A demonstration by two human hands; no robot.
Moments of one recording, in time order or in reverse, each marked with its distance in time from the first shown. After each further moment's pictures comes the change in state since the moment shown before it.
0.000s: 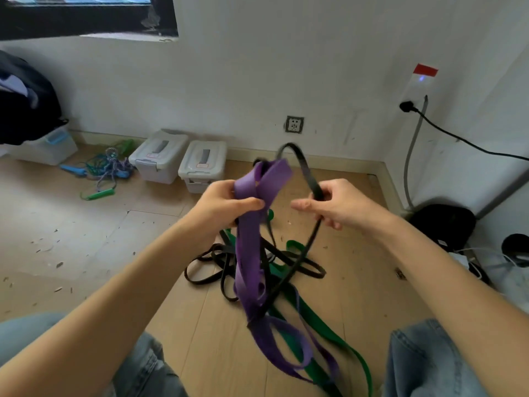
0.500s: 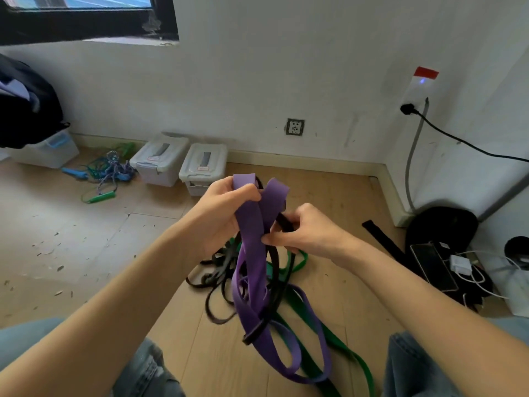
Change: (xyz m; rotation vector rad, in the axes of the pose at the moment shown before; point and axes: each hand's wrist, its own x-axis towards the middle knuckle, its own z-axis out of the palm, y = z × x) left_hand -0.001 0.007 0.002 -0.393 -0.082 0.040; right_hand 0.003 0.002 0.045 0.071 -0.163 -0.043
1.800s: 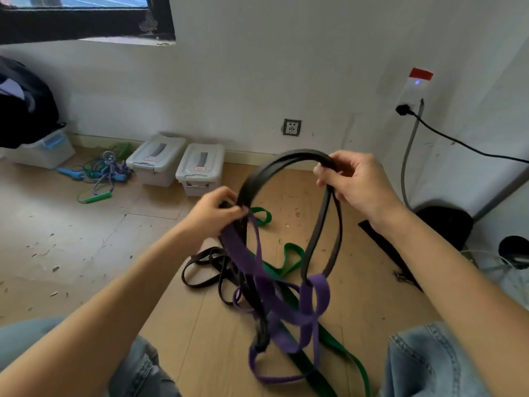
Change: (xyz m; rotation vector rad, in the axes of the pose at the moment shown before) left_hand 0.027 -0.029 -0.035 0.617 0.072 -0.041; right_hand -0.016 -0.014 -0.063 0.023 0.515 -0.197
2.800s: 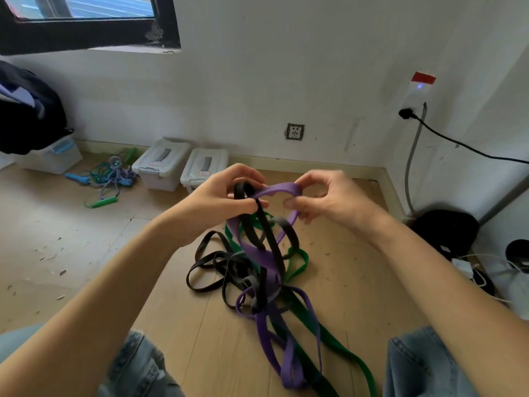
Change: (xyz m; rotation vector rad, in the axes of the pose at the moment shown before) left_hand -0.032 0.055 -0.016 -0.124 -0.223 0.238; right_hand -0.001 -0.004 0.023 0.108 -0.322 0.038
